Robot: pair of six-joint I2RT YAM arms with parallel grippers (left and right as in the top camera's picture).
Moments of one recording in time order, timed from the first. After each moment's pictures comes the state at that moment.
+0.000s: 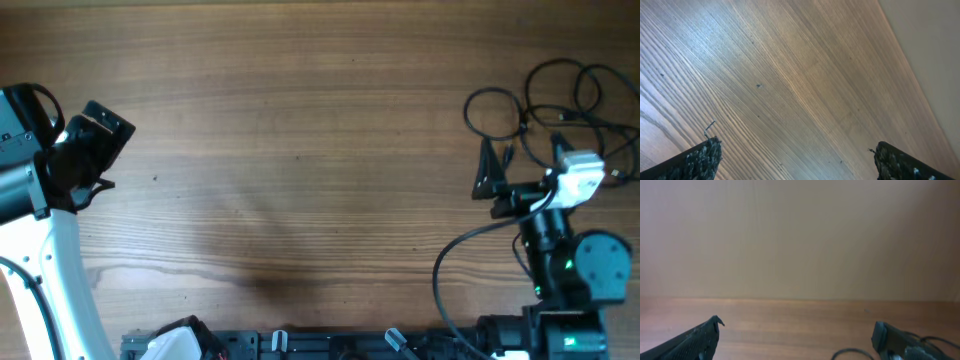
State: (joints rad) left arm 0.39 1.26 1.40 -1.12 0.10 -0.60; right arm -0.01 0.42 0.53 -0.08 -0.11 0.04
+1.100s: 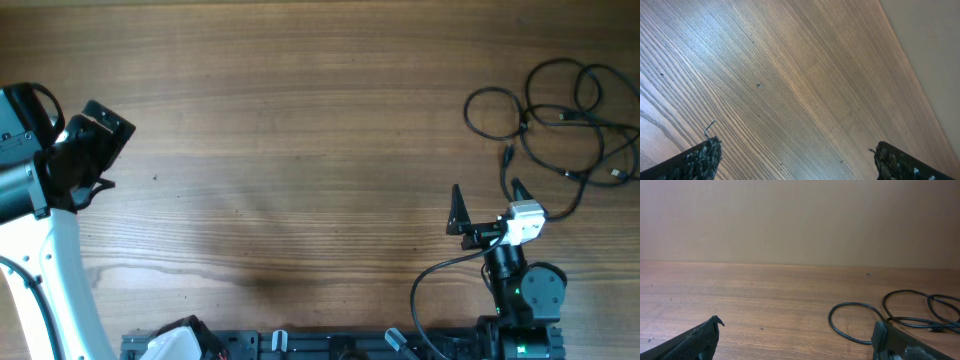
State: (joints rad) left arm 0.39 1.27 1.40 -1.12 0.10 -0.60; right arm -0.01 0.02 0.01 0.00 -0.11 0.01
